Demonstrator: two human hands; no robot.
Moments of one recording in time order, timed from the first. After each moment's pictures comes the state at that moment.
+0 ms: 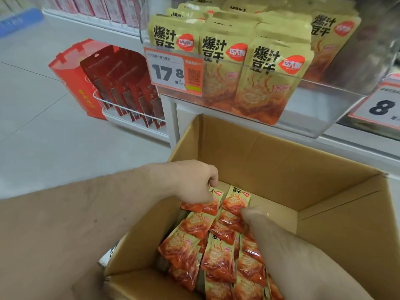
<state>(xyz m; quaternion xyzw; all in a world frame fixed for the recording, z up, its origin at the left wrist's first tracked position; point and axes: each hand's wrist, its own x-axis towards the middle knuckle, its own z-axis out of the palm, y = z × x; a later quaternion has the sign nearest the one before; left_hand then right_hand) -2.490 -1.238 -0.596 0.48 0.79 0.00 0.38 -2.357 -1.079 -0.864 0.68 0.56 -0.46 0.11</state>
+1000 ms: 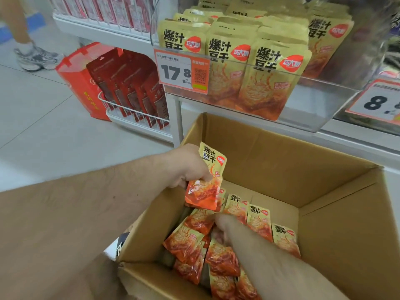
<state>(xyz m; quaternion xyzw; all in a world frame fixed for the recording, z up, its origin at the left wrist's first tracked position) -2.494 -1.244 -0.597 0.17 0.83 0.28 0.45 -2.378 -1.174 -0.839 0.60 0.44 -0.64 0.20</state>
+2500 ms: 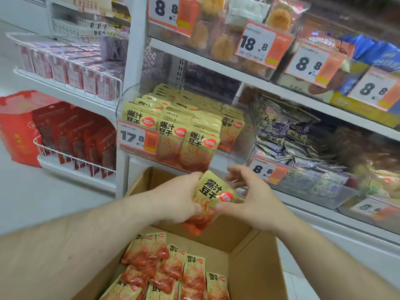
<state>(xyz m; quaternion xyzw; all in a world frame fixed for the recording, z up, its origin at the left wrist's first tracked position) -2.439 -1.229 -0.515 0.50 0.74 0.32 0.31 -2.287 -1.117 -0.482 0.33 0.88 -0.32 -0.11</state>
